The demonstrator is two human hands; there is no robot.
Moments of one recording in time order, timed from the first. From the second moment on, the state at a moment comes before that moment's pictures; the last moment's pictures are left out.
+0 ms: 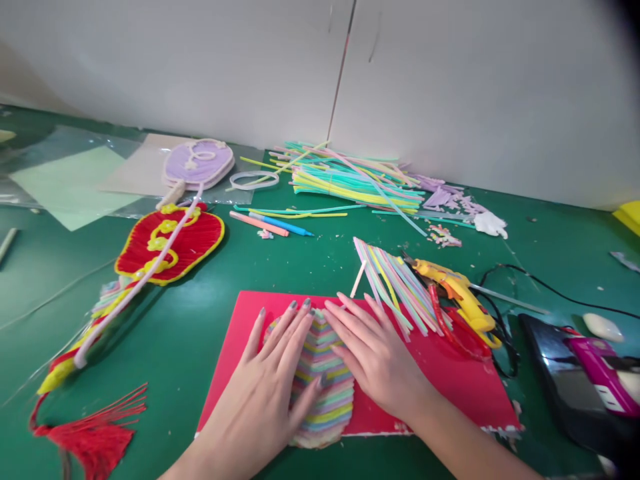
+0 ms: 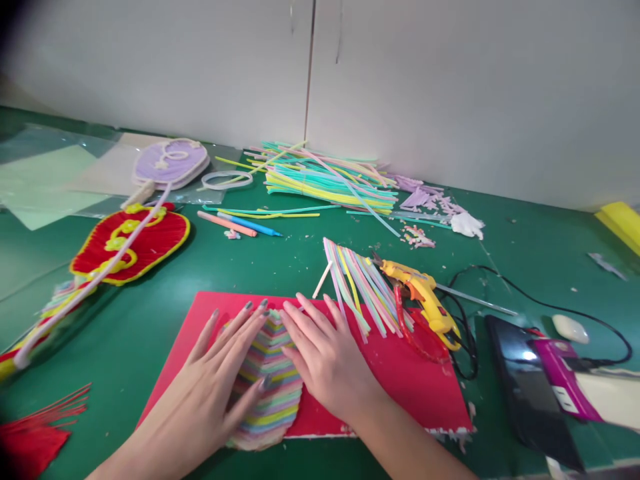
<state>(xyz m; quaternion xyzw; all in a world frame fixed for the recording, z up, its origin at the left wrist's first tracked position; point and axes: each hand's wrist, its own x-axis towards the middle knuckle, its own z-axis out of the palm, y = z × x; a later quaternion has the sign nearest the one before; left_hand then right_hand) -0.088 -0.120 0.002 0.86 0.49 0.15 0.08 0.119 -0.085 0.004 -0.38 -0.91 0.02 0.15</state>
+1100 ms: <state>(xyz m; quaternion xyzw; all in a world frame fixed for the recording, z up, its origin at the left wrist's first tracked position) -0.102 -0.088 0.018 0.55 0.64 0.33 0.42 0.129 -0.094 0.014 -0.60 -0.68 0.24 0.34</state>
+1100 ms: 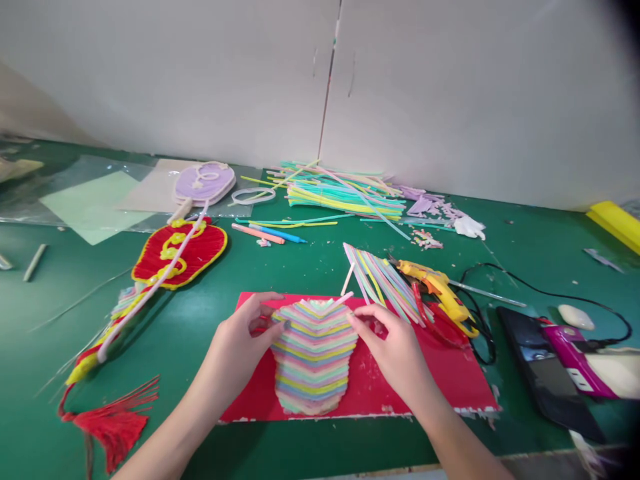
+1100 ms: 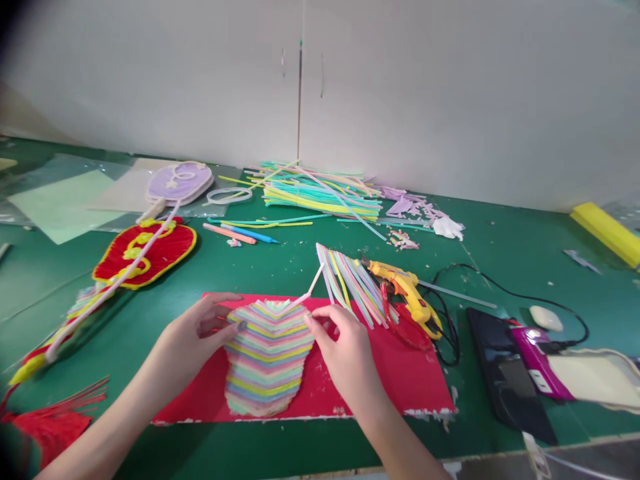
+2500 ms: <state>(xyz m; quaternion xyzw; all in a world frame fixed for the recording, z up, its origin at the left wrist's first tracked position) -0.106 -0.097 -0.001 0.68 0.63 0.31 0.22 0.165 -0.038 0.018 -0.60 -0.74 -0.05 0.28</state>
